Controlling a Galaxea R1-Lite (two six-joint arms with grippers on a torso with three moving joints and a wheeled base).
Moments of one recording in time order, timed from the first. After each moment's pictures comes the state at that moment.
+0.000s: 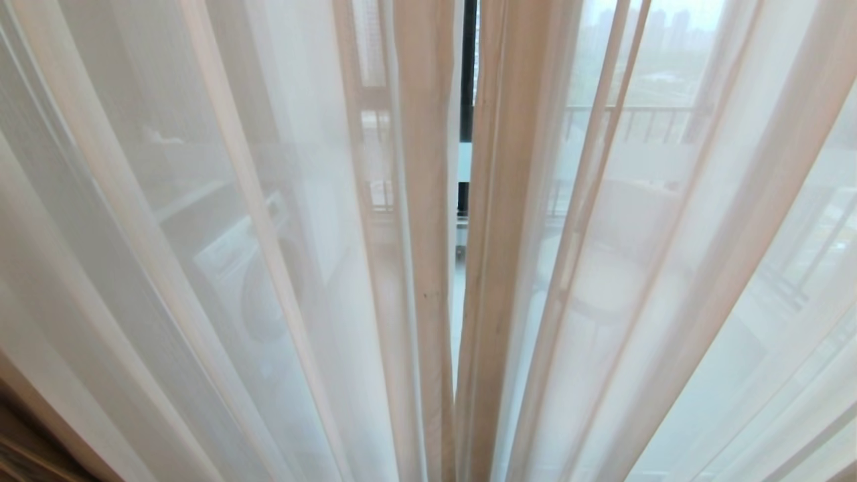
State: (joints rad) left arm 0.00 0.00 0.00 0.00 -0.01 -0.01; right arm 0.00 0.00 0.00 0.00 0.01 -0.06
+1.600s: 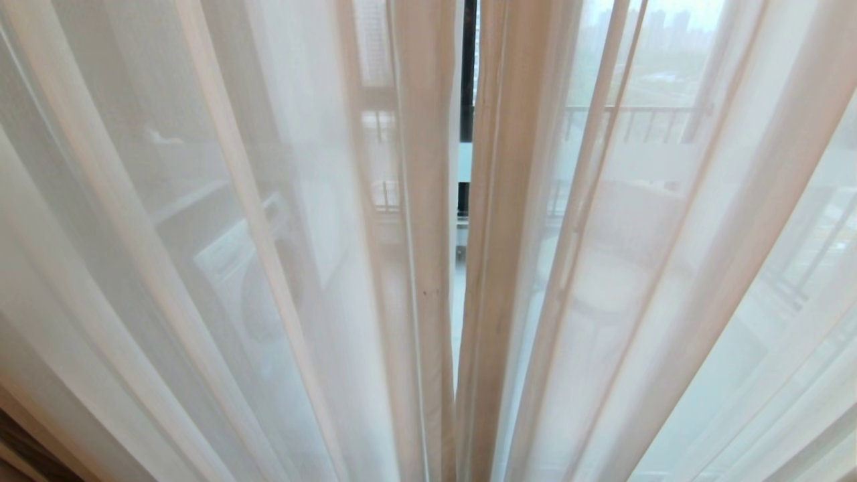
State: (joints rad) left arm 0.00 0.00 0.00 0.00 -0.01 -0.01; right arm 0.00 0.00 0.00 0.00 0.01 -0.03
